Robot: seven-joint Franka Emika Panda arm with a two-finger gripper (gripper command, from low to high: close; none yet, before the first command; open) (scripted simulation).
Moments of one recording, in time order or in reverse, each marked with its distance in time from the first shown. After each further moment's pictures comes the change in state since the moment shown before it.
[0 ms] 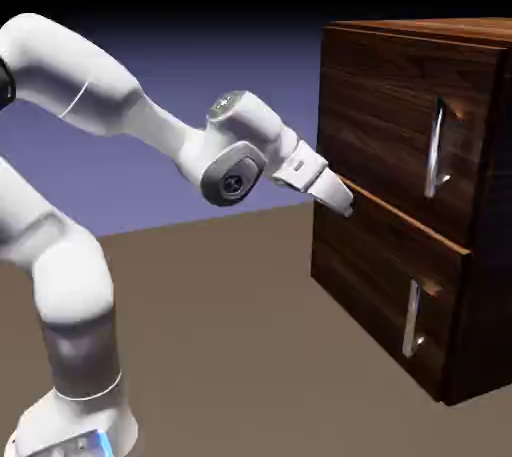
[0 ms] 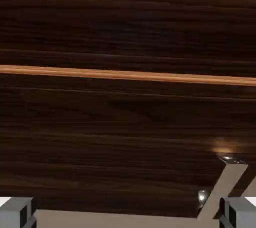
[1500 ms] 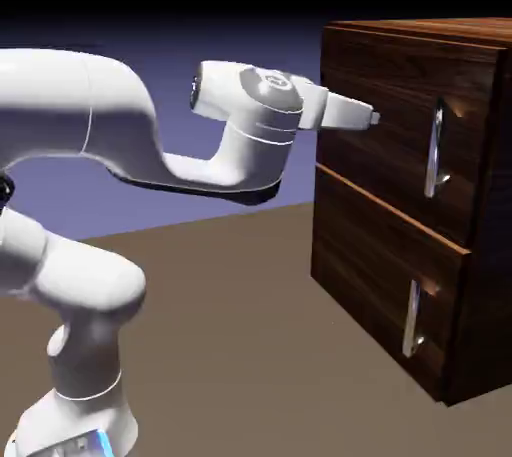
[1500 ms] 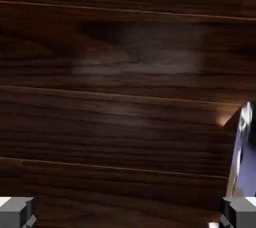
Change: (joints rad) arm 0.702 -0.277 -0.785 0.356 -1.957 -0.107 1.406
